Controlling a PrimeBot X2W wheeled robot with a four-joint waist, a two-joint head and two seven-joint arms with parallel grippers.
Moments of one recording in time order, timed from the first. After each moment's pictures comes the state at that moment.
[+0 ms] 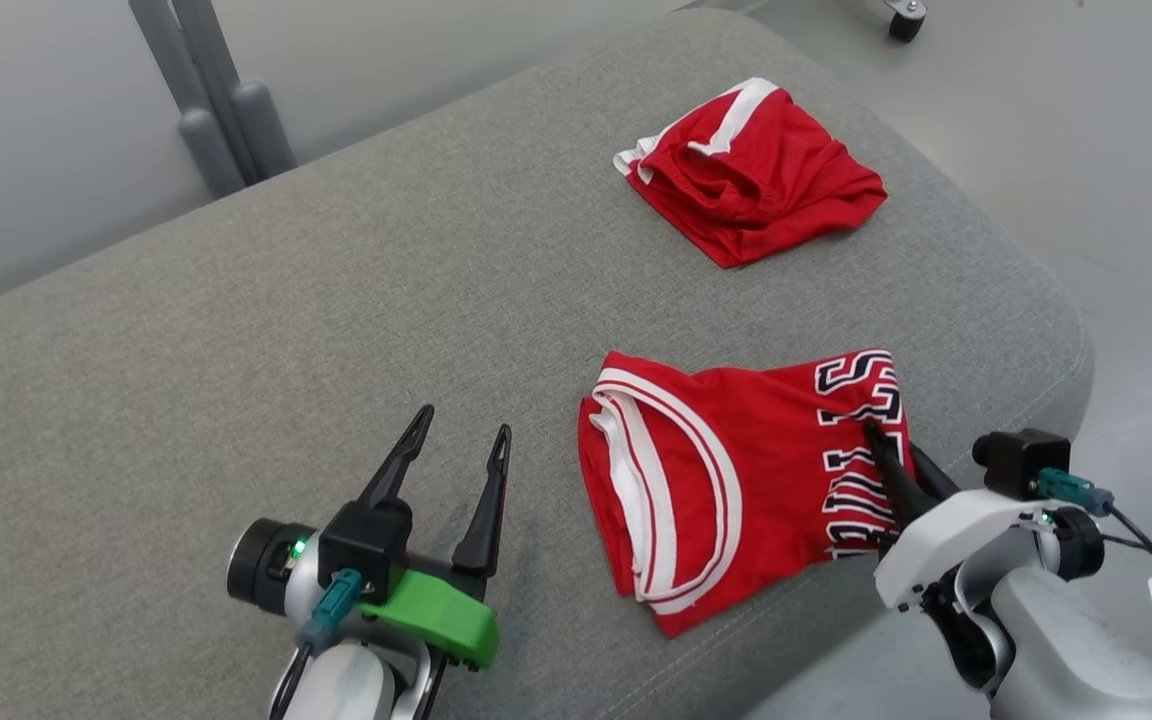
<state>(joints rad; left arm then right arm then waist) -0.17 0.05 -0.34 0.29 -0.14 -0.06 -0.26 -0.36 -0.23 0.38 0.68 0.59 0.13 -0.26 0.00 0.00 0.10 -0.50</state>
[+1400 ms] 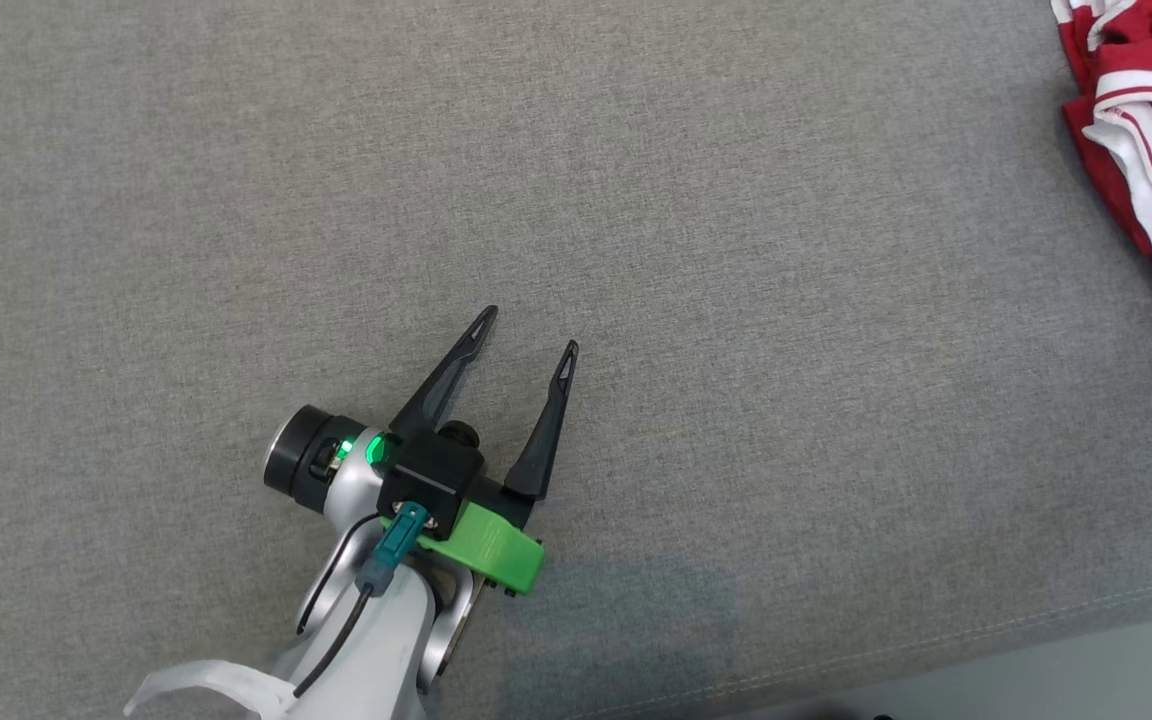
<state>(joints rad) -0.34 0.05 -0.45 0.26 -0.05 -0.06 -0.26 -1.01 -0.61 0.00 1.19 0.33 0.13 -0.26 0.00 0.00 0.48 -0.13</state>
